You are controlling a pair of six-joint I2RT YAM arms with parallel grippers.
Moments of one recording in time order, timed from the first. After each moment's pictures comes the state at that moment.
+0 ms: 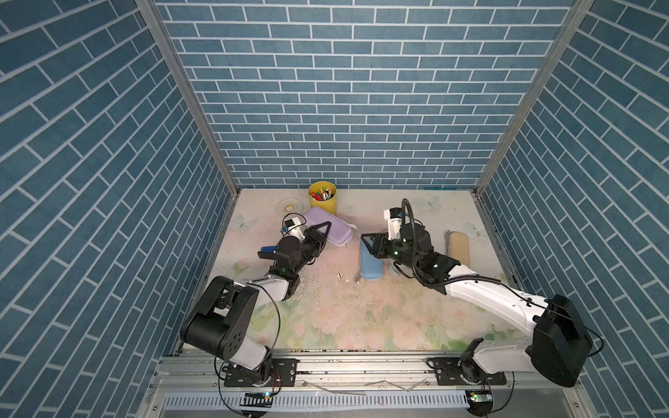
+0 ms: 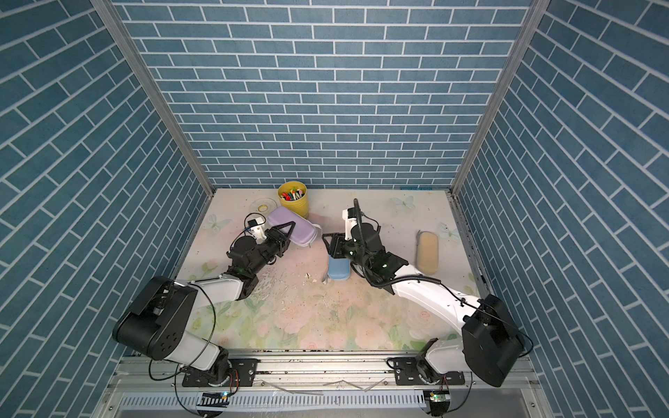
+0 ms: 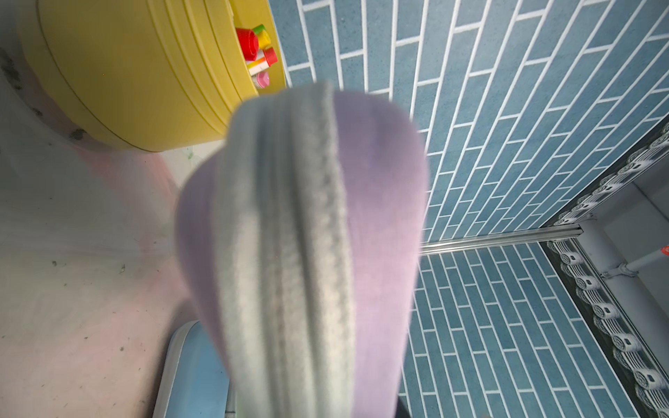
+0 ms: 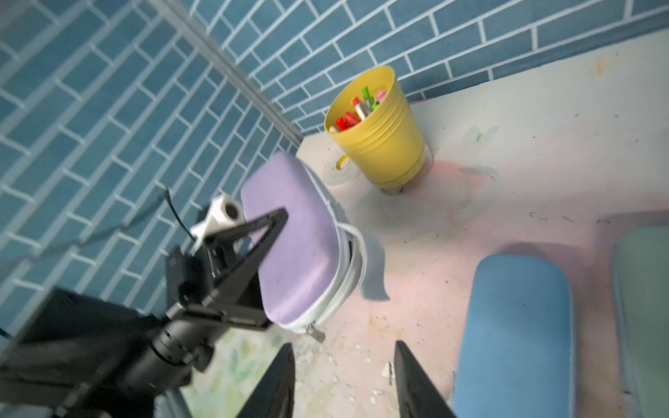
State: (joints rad) left arm -0.37 1.52 0.54 0.96 0.23 -1.40; right arm 0.84 1.37 0.91 0.06 -0.02 0.54
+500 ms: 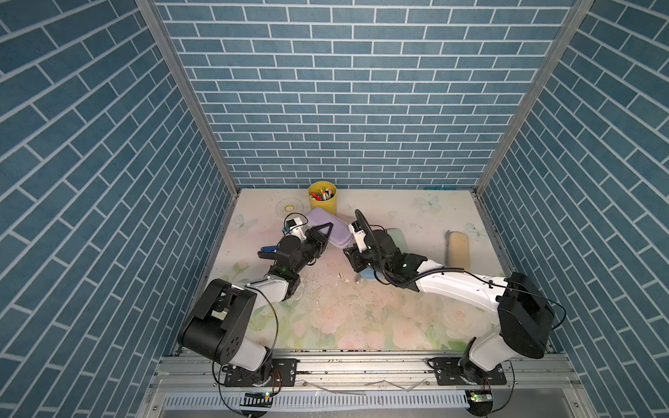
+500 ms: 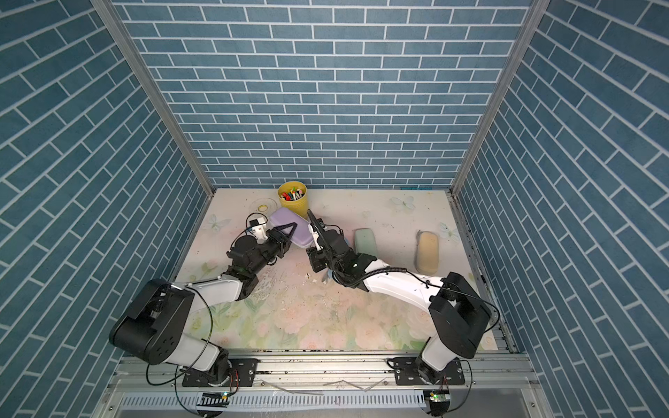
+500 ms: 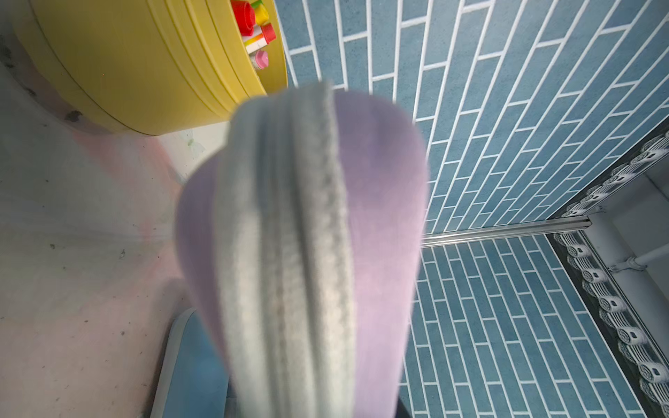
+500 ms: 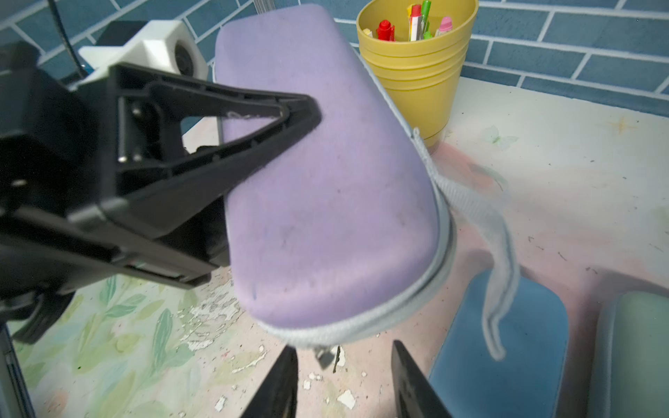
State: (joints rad) left arm -0.38 1.50 0.55 0.91 0.24 -1.39; right arm 0.96 1.60 1.08 -0.03 0.12 0.27
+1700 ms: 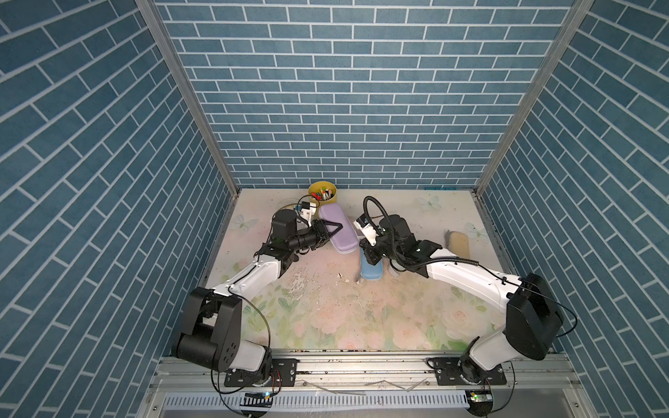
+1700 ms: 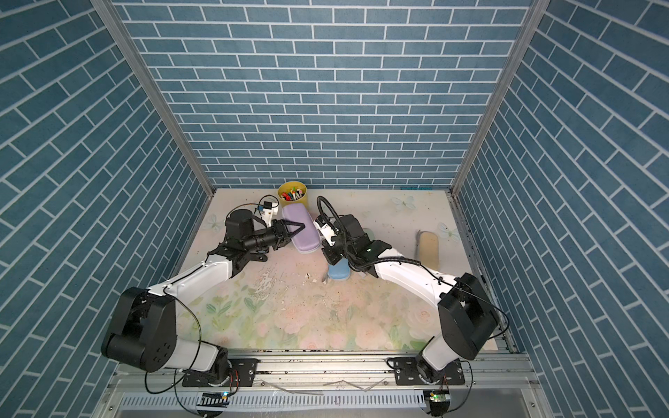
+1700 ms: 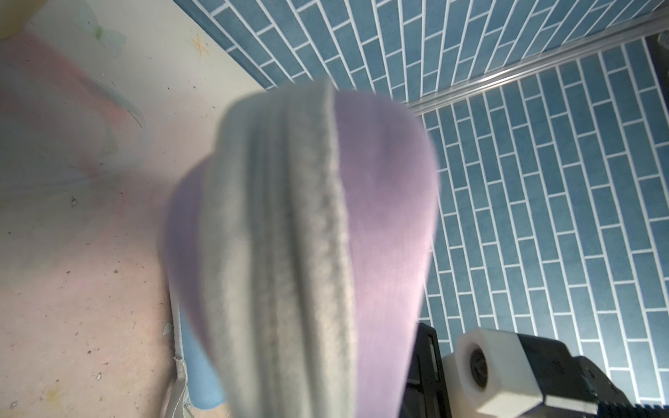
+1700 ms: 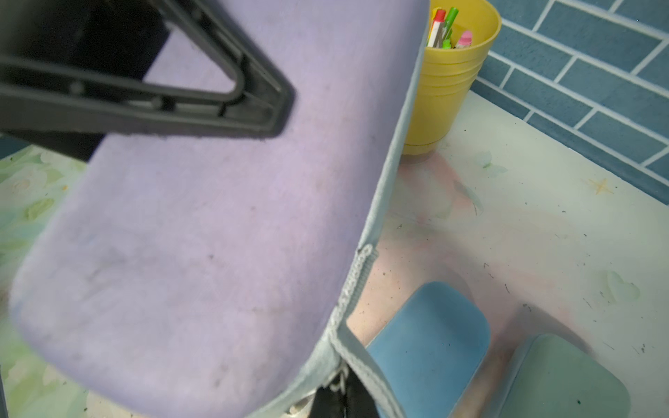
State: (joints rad) left arm -0.28 1.45 0.86 0.26 0.77 -0.99; right arm 0.79 1.54 1.12 -0.20 -0.12 -0.08
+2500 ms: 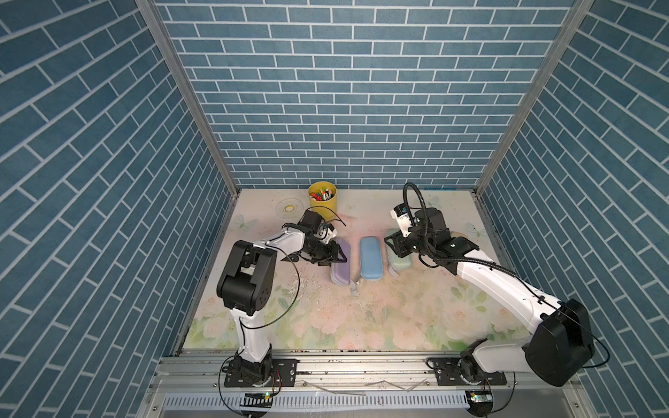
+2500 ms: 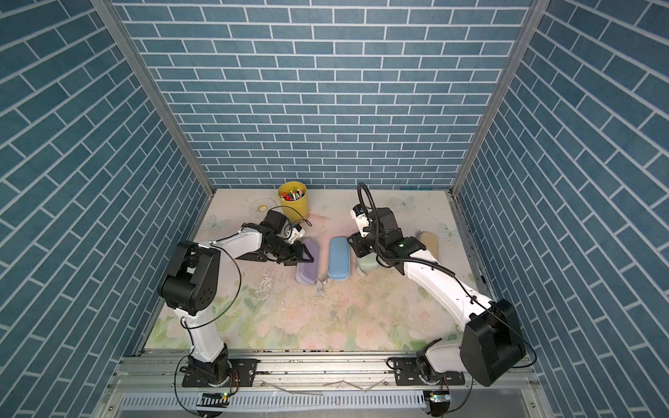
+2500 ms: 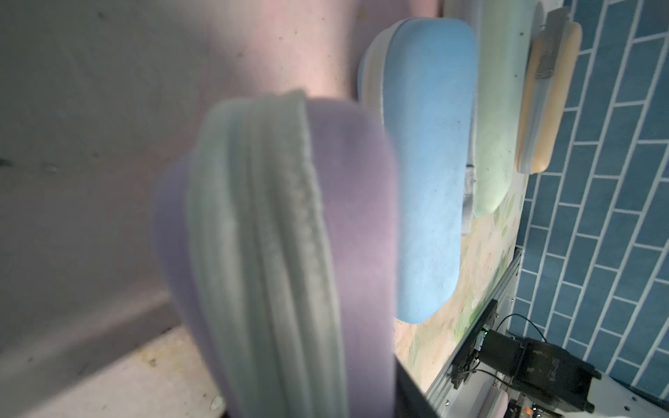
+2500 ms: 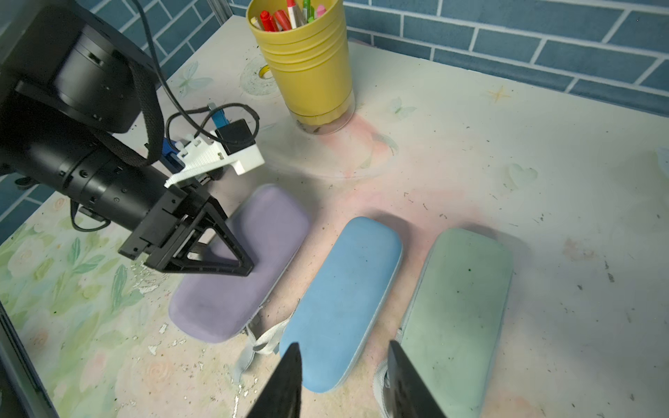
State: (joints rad) left arm -0.34 1.91 1.26 -0.62 0.63 -0.27; right arm 0.56 1.35 1.06 -0.37 -0.19 0.08
